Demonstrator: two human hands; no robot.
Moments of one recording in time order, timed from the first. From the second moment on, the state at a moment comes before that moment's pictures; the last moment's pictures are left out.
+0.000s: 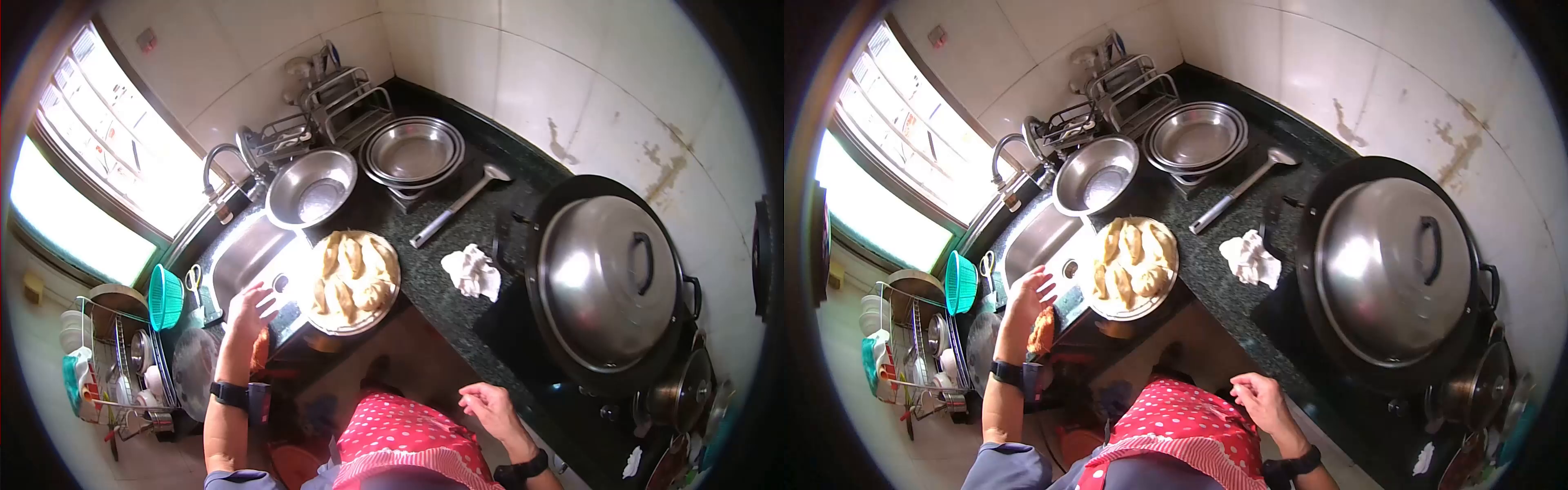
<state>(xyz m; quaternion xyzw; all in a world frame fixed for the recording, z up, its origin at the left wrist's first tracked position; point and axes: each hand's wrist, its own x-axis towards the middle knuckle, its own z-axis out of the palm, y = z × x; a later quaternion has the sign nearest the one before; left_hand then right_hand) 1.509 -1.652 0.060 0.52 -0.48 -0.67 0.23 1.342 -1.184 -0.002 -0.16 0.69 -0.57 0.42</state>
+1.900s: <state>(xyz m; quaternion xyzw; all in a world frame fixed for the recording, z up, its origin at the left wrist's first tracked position) 1.528 -1.740 -0.006 0.54 -0.33 -0.73 0.25 0.986 -1.596 -0.012 0.15 0.84 -0.51 0.15</state>
